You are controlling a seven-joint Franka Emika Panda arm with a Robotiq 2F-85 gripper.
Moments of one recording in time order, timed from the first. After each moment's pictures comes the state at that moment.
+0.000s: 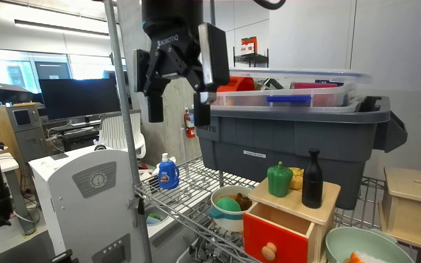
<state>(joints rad) -0.02 -0.04 -0.02 -2.27 -0.05 2.13 -0.07</state>
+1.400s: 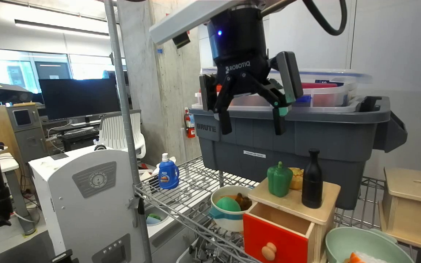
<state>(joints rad) -0.05 0.17 -0.05 -2.13 -0.15 2.40 -0.05</state>
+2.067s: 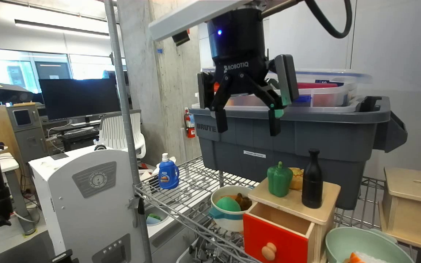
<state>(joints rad) -0.06 0.17 -0.05 -2.13 -0.06 2.40 -0.12</state>
